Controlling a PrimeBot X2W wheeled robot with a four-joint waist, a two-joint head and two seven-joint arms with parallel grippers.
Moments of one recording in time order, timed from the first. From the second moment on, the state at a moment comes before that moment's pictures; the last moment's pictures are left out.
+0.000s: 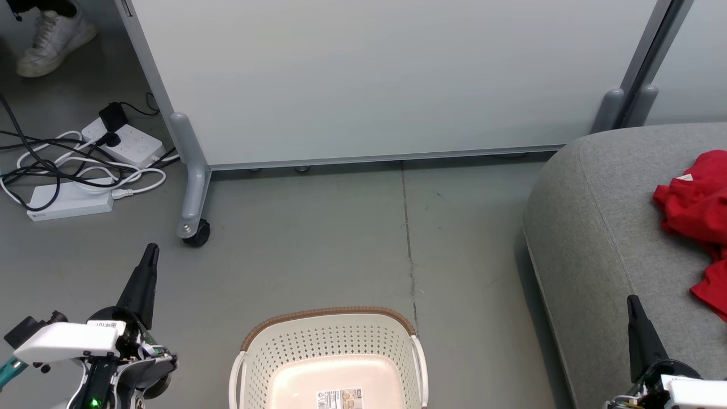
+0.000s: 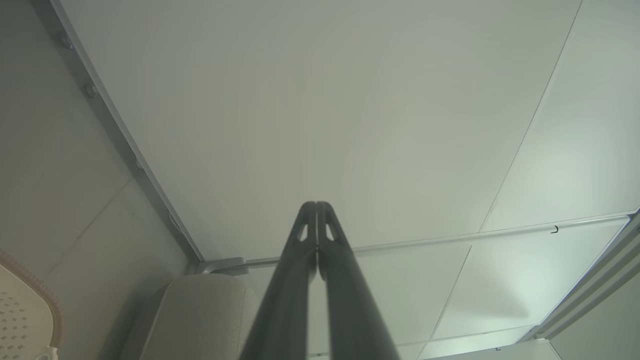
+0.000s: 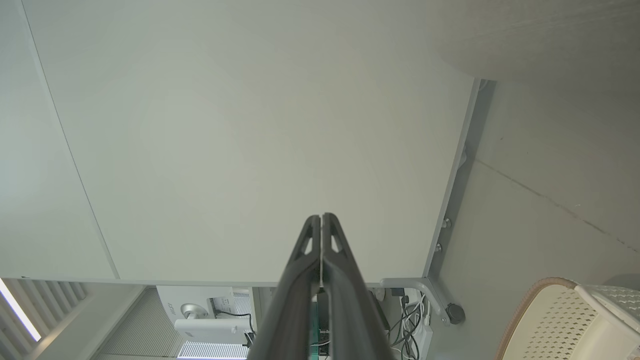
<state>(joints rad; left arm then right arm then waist) -0.17 0.05 0.20 0.31 -1.59 -0.13 0.32 0.09 -0.07 0.02 0.03 1.65 0.13 -0.12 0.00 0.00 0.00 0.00</state>
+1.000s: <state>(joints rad) -0.17 0.05 0.20 0.31 -1.59 -0.13 0.32 0.09 -0.08 0.02 0.03 1.65 0.13 -0.13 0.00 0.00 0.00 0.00</state>
